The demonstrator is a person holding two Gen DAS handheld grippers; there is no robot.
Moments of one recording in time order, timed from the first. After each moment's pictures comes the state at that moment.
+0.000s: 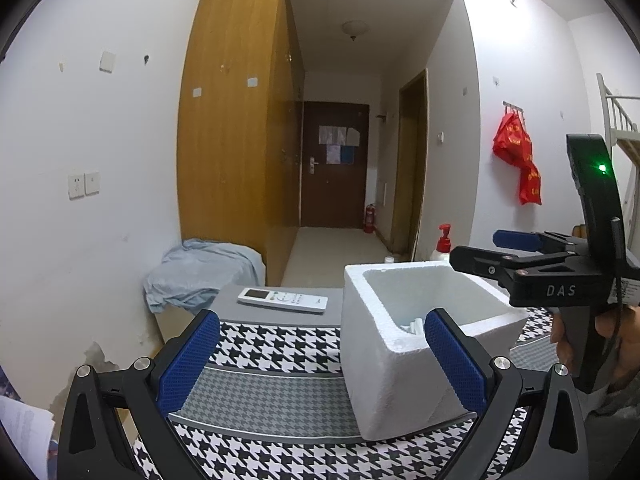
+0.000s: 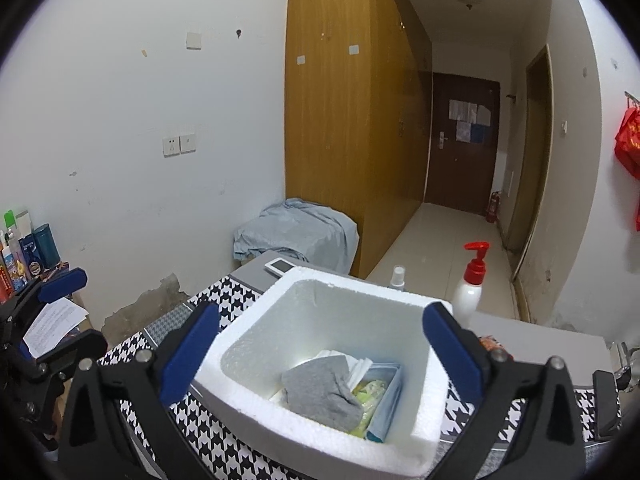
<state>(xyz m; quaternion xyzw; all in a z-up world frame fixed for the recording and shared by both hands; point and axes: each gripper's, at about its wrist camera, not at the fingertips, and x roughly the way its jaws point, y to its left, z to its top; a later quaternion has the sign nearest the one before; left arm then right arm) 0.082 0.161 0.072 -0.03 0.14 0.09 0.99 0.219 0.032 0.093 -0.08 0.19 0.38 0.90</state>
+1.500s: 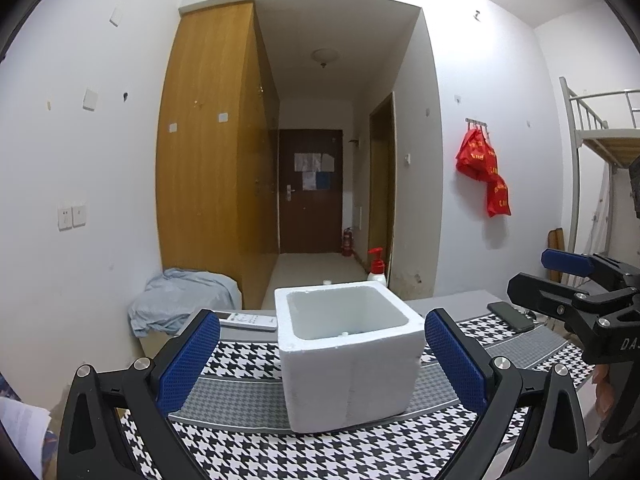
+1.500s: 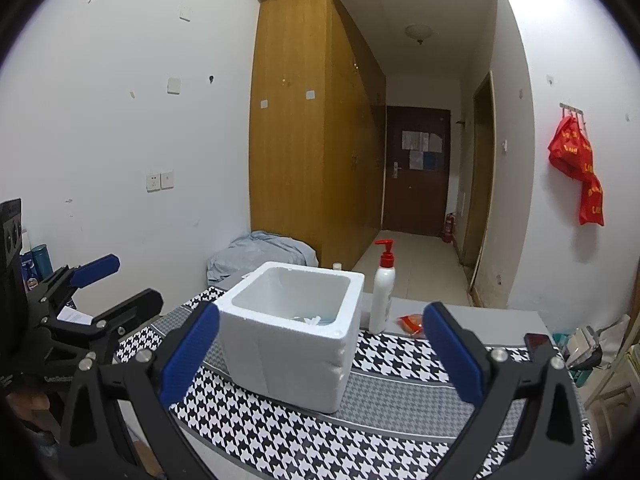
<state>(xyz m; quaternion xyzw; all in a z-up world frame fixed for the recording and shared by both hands) 0.034 0.075 0.098 0.00 0.09 0.06 0.99 0.111 -0.082 0.111 -0.05 0.13 0.30 0.94</state>
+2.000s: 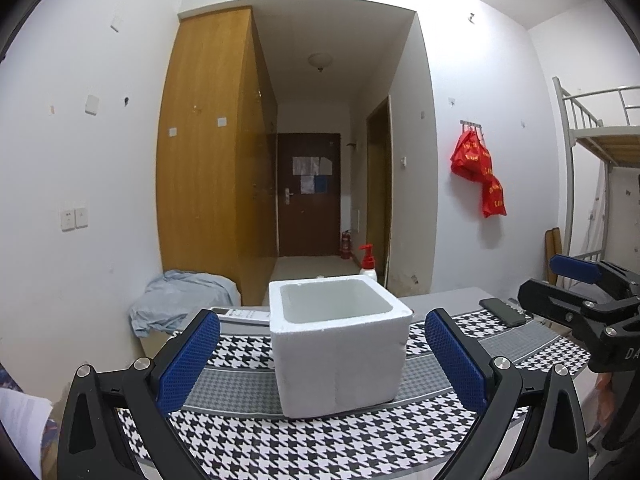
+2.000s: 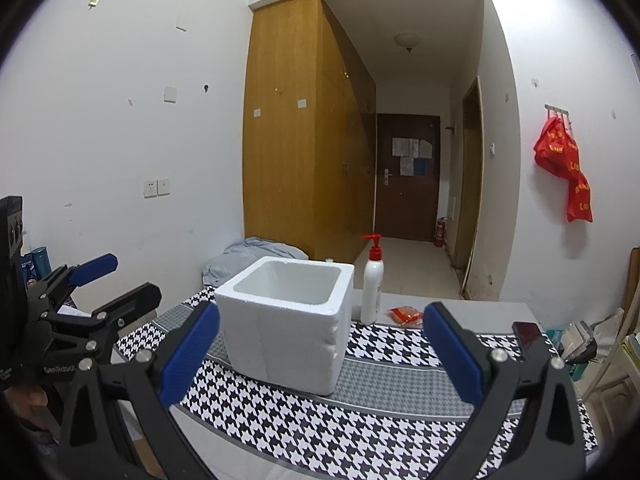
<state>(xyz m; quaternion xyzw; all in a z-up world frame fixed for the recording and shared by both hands) 0.011 0.064 0.087 0.00 0.08 0.06 0.99 0.079 -0.107 0.091 -0.04 0.11 0.29 0.95</state>
